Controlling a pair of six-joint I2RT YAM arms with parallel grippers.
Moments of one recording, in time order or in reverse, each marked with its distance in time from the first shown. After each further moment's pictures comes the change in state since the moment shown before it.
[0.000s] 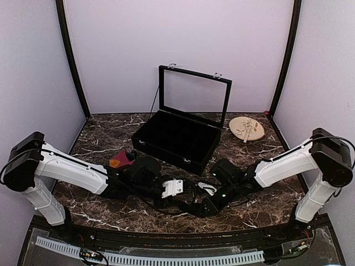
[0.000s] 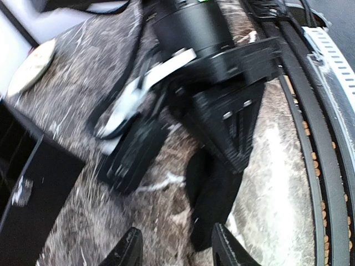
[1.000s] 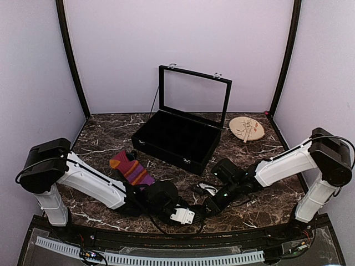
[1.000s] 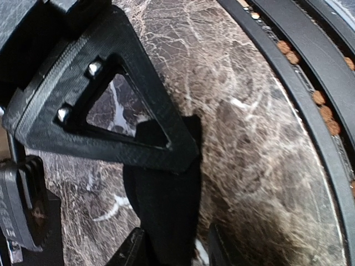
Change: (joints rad) left arm -0.165 0.204 0.050 0.035 -0.219 0.343; right arm -0.026 0.006 -0.011 -0.005 -0.081 0.014
